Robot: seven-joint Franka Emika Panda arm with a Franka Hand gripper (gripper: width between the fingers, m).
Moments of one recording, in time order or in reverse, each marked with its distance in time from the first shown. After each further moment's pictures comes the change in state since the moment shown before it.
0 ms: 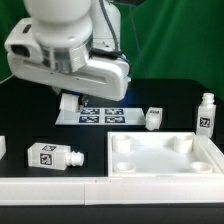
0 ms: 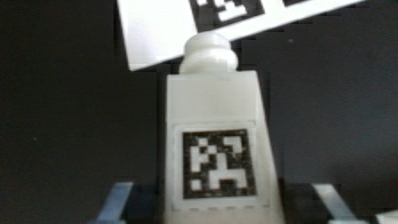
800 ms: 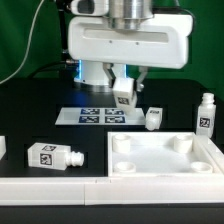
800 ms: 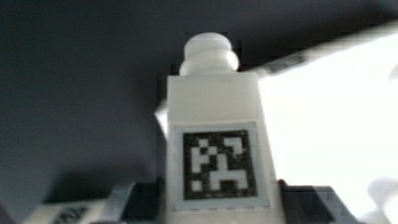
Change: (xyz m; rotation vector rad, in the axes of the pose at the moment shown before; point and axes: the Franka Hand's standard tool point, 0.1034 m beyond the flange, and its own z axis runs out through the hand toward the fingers) arm -0.014 -0.091 -0.047 0.213 0.590 0.046
